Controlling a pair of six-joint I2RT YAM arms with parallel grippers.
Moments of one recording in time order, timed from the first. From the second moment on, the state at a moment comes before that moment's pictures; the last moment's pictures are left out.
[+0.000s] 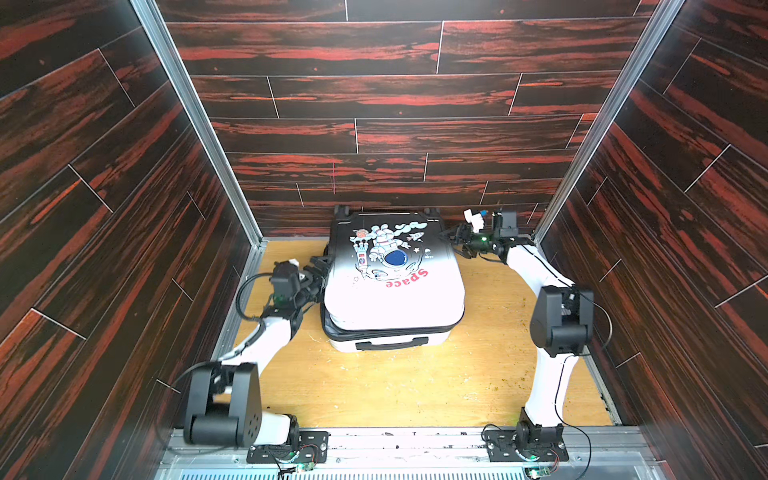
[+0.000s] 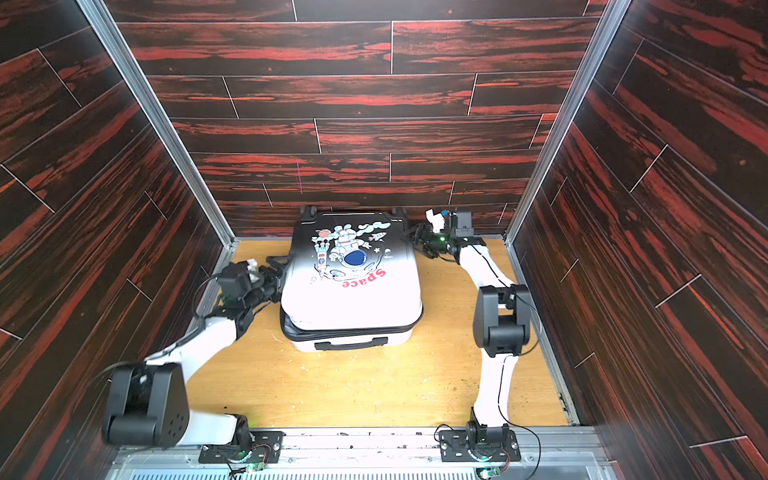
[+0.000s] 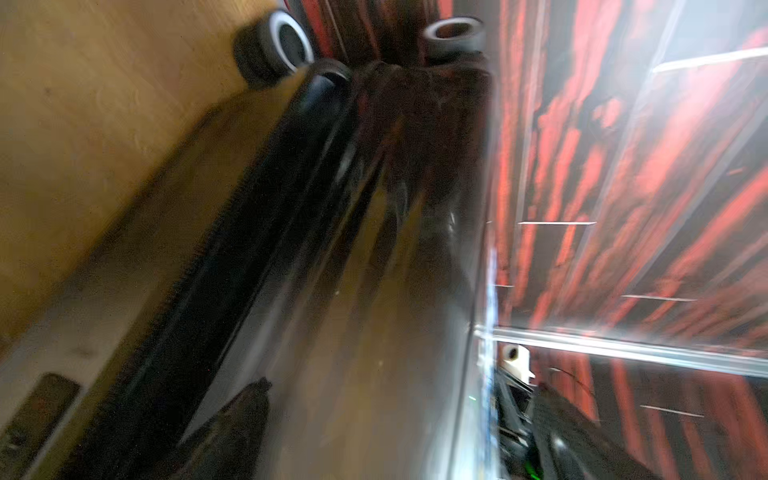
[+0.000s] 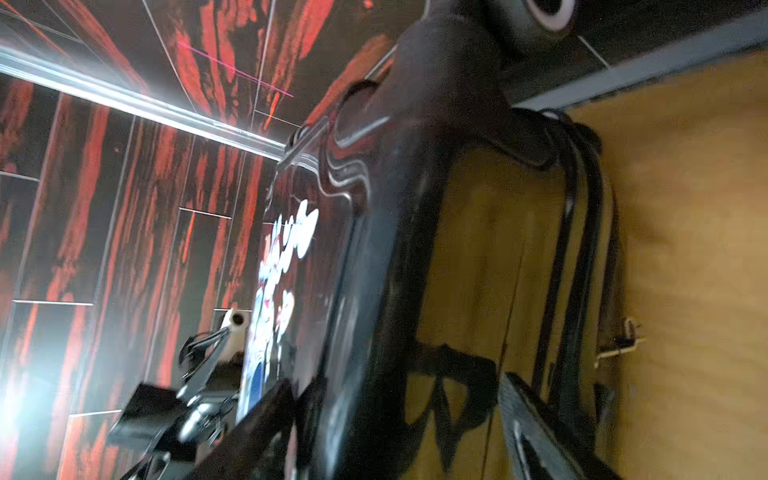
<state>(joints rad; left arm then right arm) -0.05 1.35 0.75 0.34 0.41 -1.36 0.13 2.12 1.82 -0.32 -0.91 0.60</state>
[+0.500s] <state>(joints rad) -0.40 1.09 1.03 0.40 0.36 -1.30 0.27 2.13 2.13 -0.55 -0.77 0.56</state>
